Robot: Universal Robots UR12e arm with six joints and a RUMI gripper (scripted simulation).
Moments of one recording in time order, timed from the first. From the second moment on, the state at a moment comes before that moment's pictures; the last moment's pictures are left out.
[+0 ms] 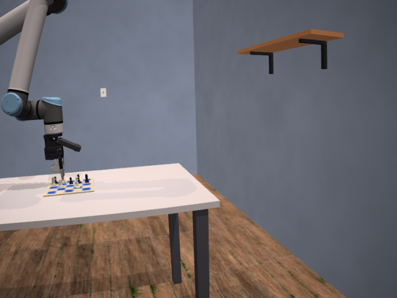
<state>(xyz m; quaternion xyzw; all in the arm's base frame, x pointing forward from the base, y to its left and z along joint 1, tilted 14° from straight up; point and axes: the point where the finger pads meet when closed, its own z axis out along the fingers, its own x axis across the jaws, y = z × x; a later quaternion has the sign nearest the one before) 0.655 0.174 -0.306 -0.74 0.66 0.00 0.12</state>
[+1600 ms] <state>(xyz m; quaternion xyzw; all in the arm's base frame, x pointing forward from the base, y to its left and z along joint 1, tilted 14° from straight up) 0.648 0.166 -0.264 -0.74 0.66 0.00 0.12</state>
